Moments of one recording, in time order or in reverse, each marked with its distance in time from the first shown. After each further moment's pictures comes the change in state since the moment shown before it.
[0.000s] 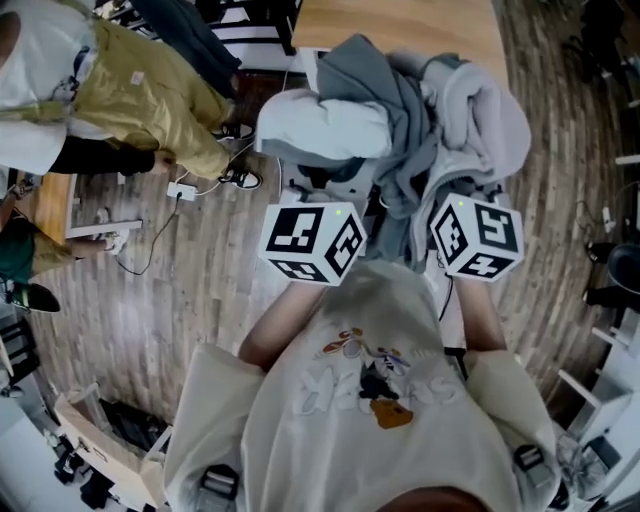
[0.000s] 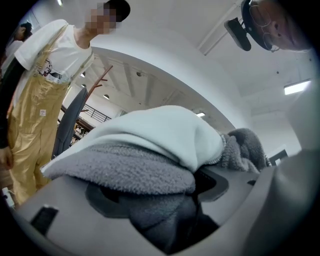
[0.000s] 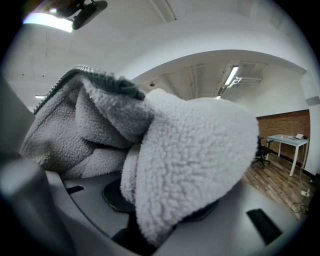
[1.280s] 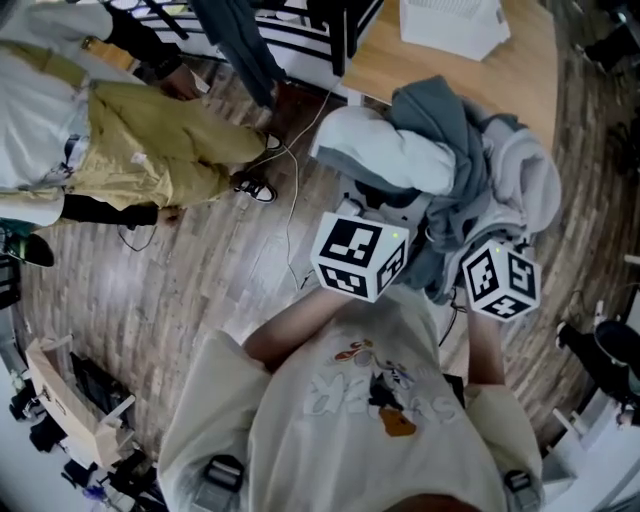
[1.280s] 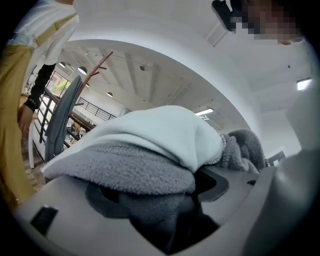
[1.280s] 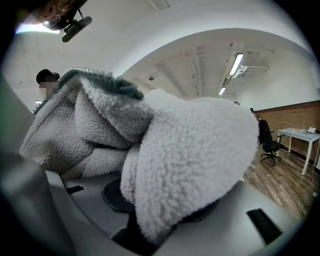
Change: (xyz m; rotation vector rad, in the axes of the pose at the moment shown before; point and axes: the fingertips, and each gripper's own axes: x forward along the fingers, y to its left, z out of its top) left arm 0.159 0.068 -0.002 -0.011 0.041 0.060; right arm 0.172 -0.061 -0.003 0.036 0.046 0.074
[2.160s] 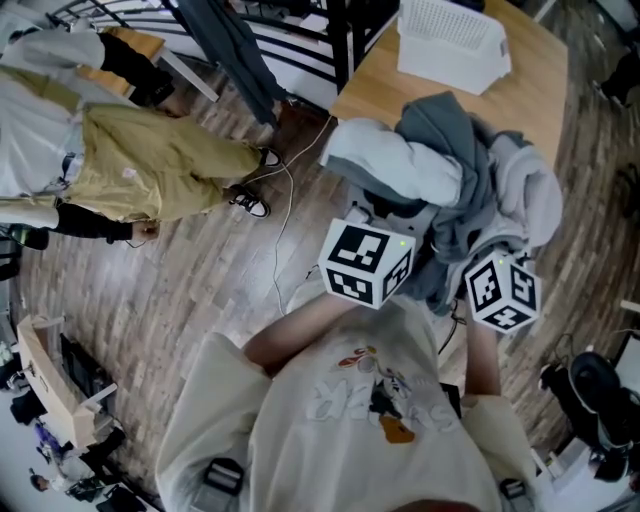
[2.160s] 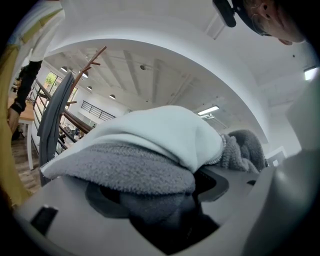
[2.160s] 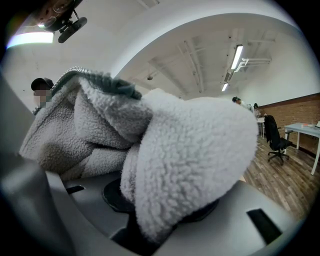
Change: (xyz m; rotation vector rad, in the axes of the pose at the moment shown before) left arm 0.095 -0.040 0.006 0.014 -0.015 0.055; right arm 0.051 -0.090 0.034 0.024 -0.003 0.058
